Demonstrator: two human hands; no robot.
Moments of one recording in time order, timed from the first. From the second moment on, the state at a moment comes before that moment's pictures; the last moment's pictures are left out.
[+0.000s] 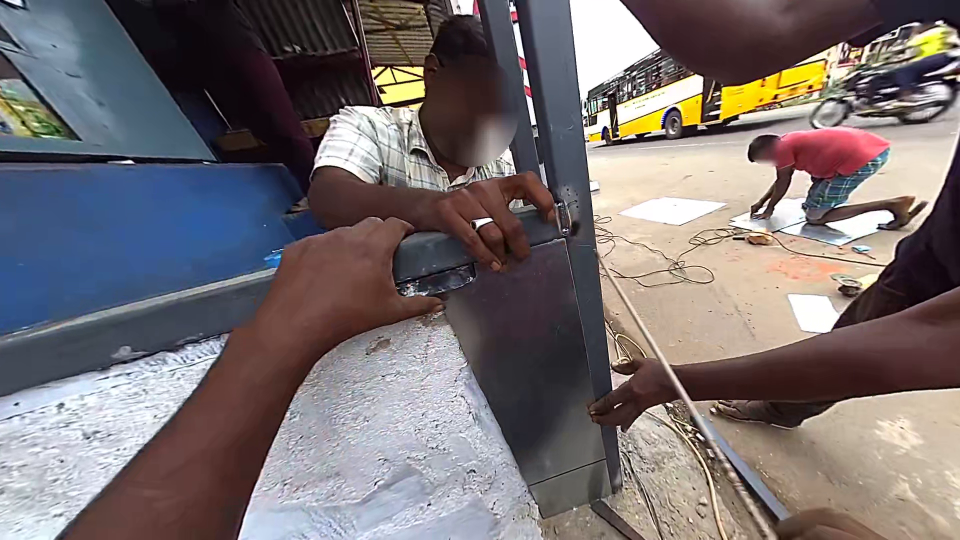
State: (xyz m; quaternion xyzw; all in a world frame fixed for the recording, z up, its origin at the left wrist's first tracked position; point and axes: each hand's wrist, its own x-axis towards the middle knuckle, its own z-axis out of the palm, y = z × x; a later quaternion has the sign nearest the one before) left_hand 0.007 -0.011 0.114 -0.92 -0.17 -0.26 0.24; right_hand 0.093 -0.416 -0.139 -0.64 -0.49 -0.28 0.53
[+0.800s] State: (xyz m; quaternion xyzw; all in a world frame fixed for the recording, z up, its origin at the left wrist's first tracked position) left_hand 0.010 -0.019 0.015 -0.85 -0.10 -0.50 0.13; right_hand 0.061 -0.422 -0.167 -0.51 -0.35 -0.08 0.78
